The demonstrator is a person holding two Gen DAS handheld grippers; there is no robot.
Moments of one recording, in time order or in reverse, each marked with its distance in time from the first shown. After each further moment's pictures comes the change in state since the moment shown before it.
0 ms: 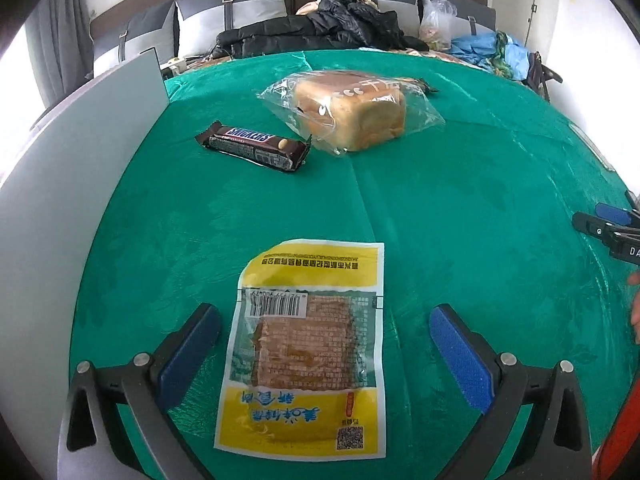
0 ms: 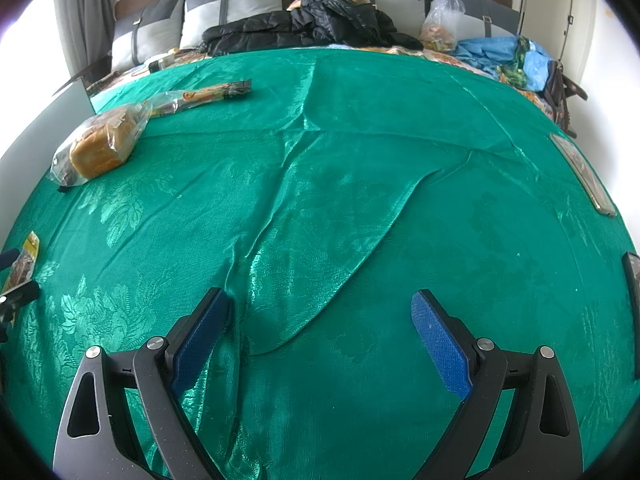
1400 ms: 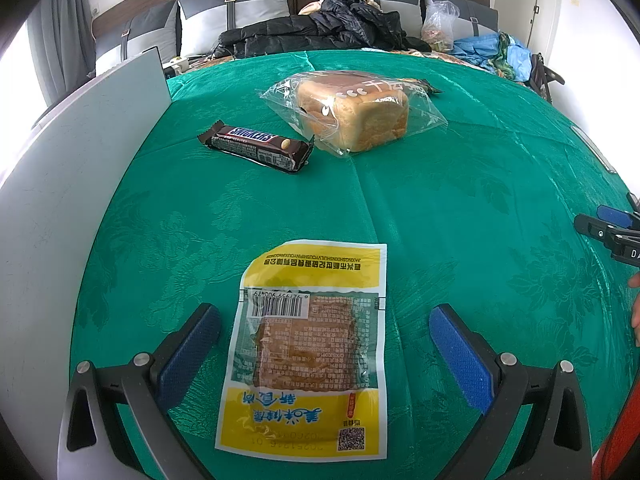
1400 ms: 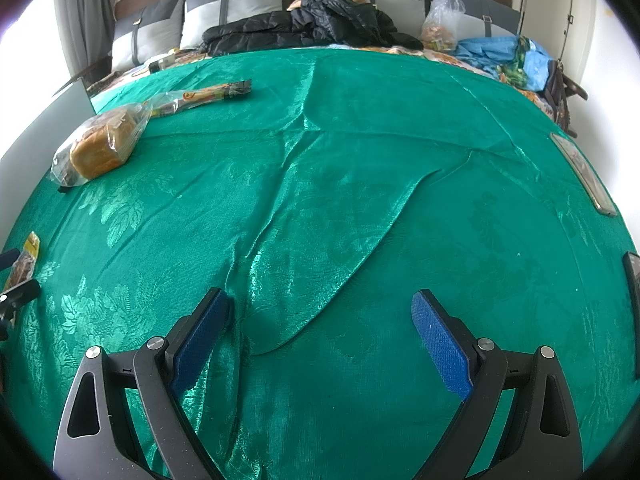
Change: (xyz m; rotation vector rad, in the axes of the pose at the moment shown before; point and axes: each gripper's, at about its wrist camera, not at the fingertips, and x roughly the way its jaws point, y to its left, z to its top) left arm 0.000 0.003 -0.003 -0.004 -0.001 0.000; right arm 0.000 0.000 0.000 0.001 -0.002 0.001
